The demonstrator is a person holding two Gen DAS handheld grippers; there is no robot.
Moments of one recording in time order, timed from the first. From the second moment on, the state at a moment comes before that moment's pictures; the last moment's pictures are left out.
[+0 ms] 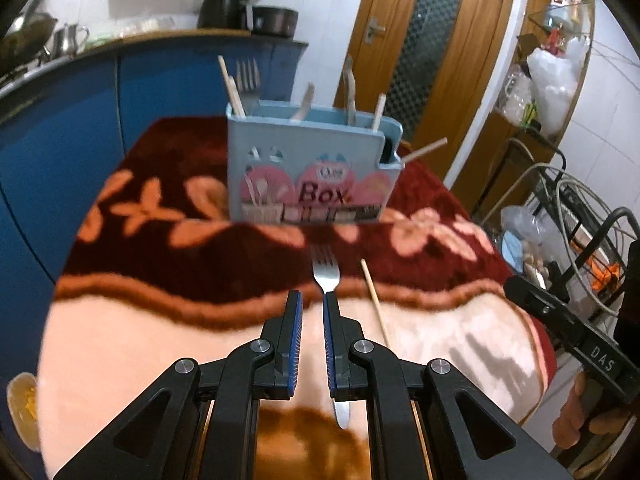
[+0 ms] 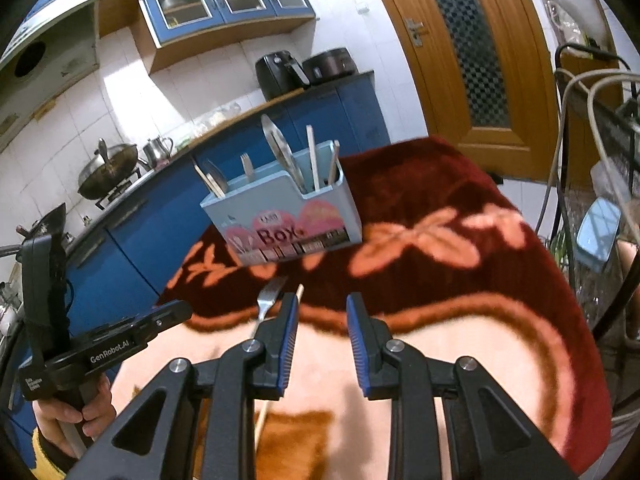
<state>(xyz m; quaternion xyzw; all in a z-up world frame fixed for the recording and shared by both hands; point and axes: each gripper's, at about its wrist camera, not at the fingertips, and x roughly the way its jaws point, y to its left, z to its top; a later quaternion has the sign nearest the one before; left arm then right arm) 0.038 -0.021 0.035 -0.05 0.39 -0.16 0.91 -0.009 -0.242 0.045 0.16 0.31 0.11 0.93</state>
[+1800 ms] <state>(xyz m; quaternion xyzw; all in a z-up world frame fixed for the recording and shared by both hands) 0.102 -0.012 0.008 -0.10 0.48 -0.20 0.85 0.040 -0.248 0.005 0.14 0.43 0.12 0.88</state>
